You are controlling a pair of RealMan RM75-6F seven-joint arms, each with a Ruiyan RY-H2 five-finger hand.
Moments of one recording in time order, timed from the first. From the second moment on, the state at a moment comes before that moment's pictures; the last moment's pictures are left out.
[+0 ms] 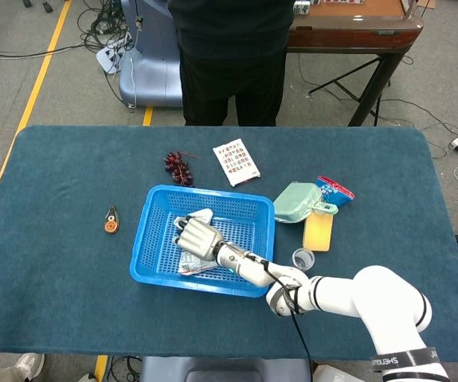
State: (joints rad) left arm 0.05 -1.01 -0.02 -1.65 1.48 1.58 0.09; right arm 1.29 -1.75 0.12 -1.18 -1.16 0.57 -0.57
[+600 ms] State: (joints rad) left arm 0.06 -1.01 -0.02 -1.65 1.48 1.59 0.07; right arm 1.21 -1.63 0.19 -1.29 -1.32 0.78 -0.33
